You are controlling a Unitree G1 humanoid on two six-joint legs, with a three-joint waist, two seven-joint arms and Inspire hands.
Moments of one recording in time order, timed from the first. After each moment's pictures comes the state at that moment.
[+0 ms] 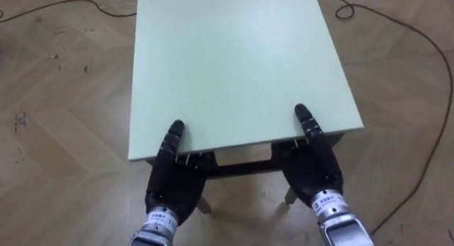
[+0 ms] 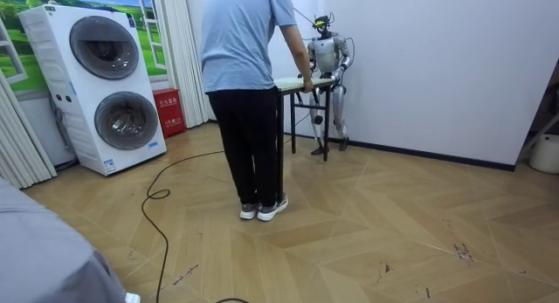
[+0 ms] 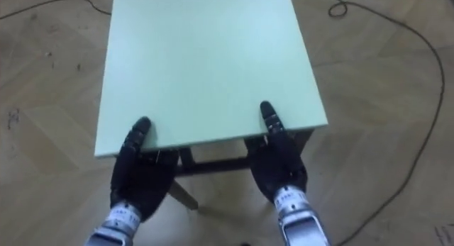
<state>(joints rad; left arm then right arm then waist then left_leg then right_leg) 0.26 0.14 -0.33 0.09 -1.52 -0.09 -0.05 0.15 -0.26 0.37 0.10 1.52 -0.13 0.07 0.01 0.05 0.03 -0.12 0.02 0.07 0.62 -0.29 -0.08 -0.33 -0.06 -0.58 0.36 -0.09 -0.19</state>
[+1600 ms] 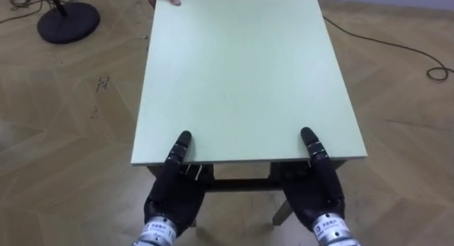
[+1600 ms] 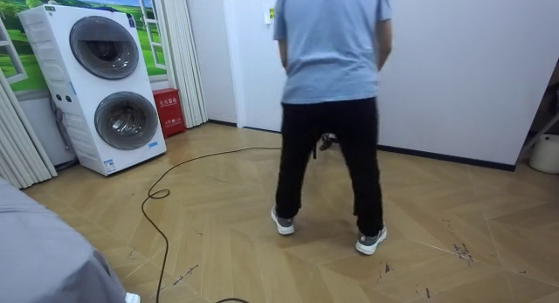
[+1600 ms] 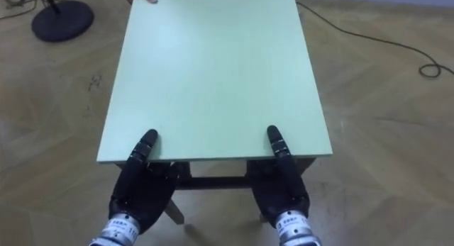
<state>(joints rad) 0.32 0.16 -0.34 0.01 -1.38 -0.08 0.01 0.27 -0.22 0.33 0.09 1.56 -0.13 0.10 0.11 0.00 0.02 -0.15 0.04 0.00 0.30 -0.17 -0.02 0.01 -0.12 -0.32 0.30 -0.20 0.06</state>
